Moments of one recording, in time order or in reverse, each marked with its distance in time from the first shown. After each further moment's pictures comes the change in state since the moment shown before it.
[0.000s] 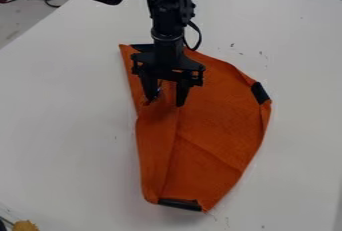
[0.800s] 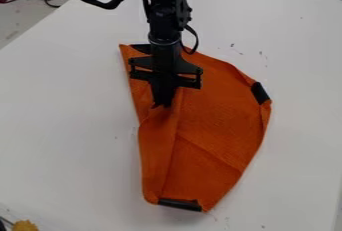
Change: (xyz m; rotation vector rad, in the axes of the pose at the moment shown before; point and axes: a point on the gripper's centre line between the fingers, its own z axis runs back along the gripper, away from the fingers) arm -0.003 0.003 -0.005 -0.004 -0.002 0.027
